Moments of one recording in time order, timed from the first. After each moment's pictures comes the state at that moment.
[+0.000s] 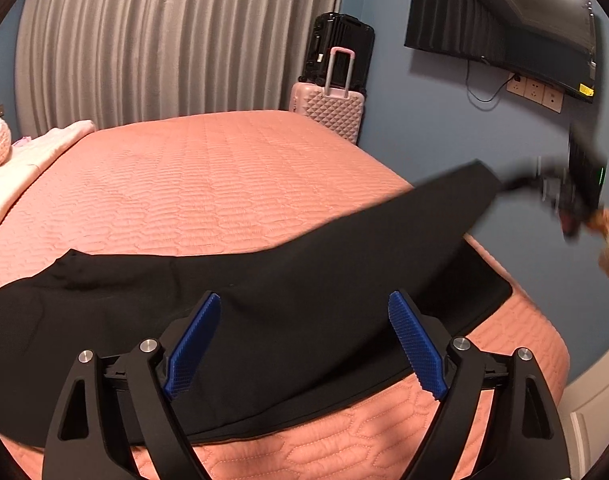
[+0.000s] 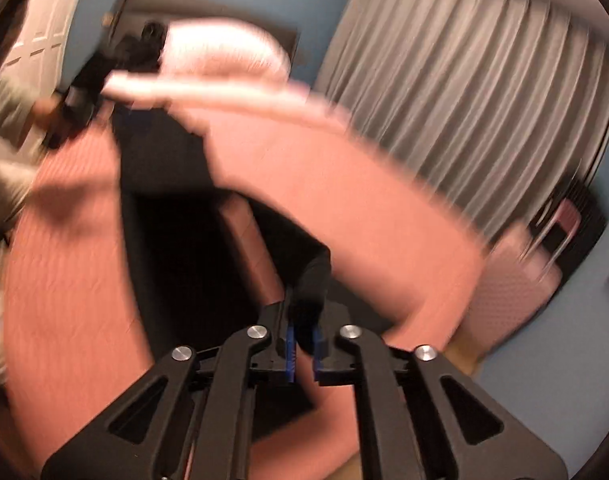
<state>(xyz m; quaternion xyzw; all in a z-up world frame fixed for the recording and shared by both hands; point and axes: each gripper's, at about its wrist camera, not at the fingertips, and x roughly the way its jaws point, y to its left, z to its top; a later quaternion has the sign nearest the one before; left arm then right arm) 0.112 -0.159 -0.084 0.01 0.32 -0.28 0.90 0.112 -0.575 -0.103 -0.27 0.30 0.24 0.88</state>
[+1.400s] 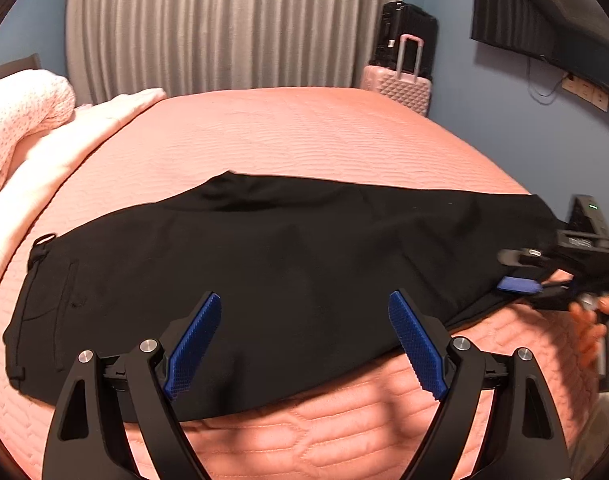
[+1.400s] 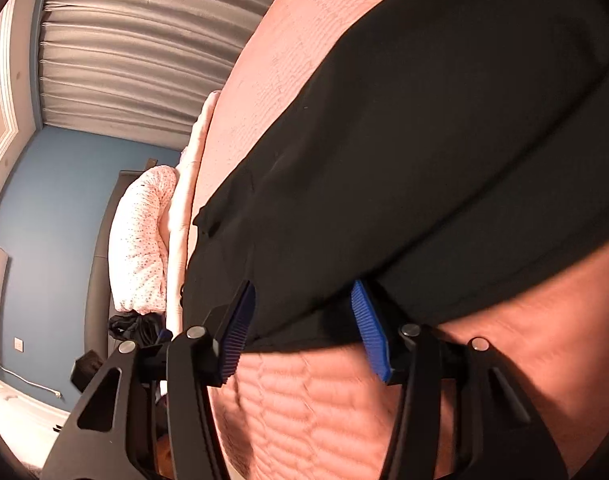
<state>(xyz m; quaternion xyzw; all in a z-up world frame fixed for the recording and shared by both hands) 0.111 0.028 -0.134 0.03 0.35 -0.20 0.91 0.181 -0.285 -0.221 0.48 0.40 0.12 0.77</state>
